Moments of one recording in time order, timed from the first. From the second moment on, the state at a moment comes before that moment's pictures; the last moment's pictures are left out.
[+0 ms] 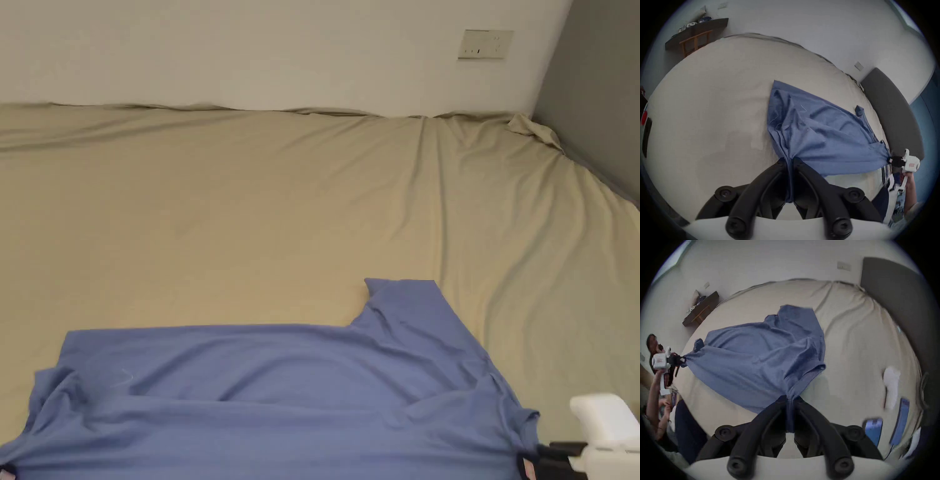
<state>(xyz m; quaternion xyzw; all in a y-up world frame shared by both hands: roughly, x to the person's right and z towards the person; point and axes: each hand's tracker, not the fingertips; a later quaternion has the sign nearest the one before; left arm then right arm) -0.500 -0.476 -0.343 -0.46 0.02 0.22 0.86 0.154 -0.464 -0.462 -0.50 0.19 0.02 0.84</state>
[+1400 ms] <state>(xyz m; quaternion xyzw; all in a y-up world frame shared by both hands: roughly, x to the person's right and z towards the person) -0.456 -0.499 -0.454 -0.42 0.11 0.10 0.90 0.072 -0.448 -0.465 -0.35 0.22 -0.04 0.91</state>
